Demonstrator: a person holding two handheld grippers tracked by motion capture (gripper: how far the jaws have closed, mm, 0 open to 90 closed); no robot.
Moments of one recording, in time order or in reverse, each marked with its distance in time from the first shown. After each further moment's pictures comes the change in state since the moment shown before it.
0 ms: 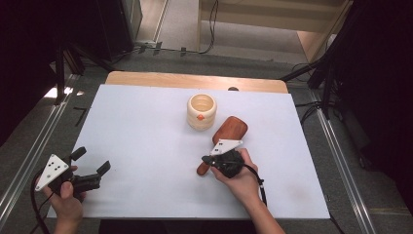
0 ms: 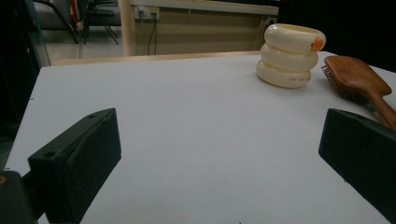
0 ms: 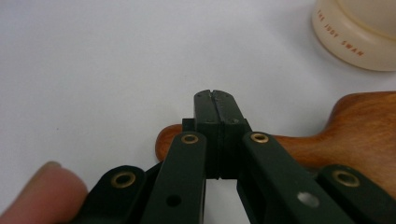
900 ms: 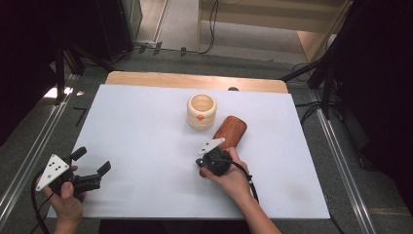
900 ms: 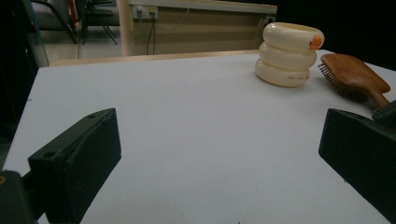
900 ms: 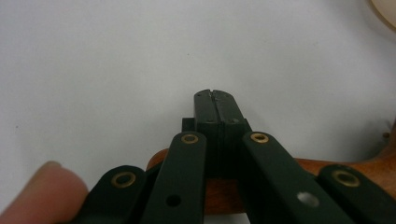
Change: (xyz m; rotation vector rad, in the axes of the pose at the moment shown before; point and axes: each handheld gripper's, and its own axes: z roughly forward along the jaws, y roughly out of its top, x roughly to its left) left arm -0.001 0.000 0.000 0.003 -0.006 0.007; right arm 0.002 0.006 0.035 0.146 0.012 -0.013
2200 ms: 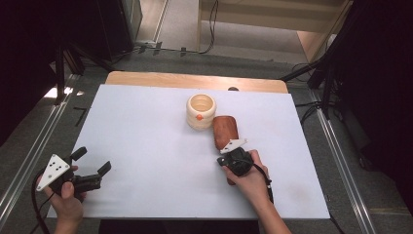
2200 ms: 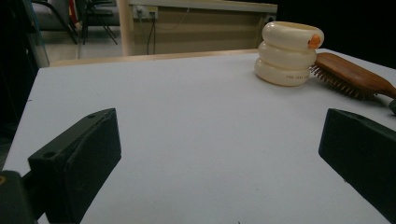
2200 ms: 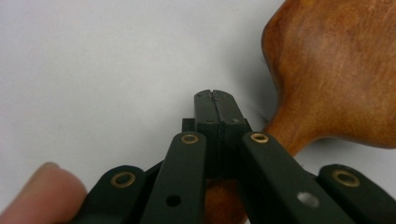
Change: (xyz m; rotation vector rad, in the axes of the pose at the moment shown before) left arm -0.001 0.000 0.000 0.004 0.003 0.010; right arm -0.027 -0.041 -0.029 0.023 -0.100 0.130
